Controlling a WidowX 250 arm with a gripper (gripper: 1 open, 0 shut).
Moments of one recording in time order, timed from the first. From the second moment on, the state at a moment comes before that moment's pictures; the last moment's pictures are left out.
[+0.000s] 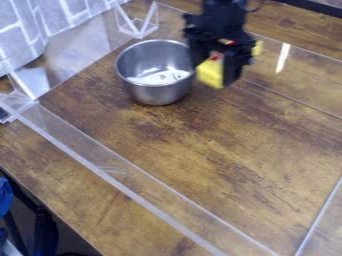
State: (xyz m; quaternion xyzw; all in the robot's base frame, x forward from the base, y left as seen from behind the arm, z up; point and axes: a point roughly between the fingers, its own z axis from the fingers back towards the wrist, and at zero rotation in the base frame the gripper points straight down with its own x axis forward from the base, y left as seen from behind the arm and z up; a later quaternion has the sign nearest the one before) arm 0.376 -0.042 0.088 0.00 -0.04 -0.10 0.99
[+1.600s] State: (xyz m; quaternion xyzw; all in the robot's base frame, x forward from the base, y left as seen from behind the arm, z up) arm 0.404 -0.080 0.021 0.00 0.01 -0.12 0.99
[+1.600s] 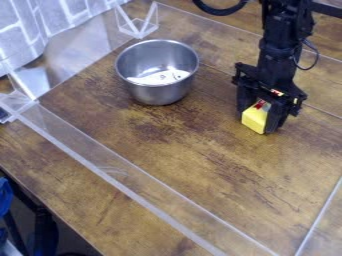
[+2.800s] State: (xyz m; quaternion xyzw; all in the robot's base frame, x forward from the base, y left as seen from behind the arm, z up) arm 0.410 -0.084 0.019 0.00 0.04 -0.12 0.99
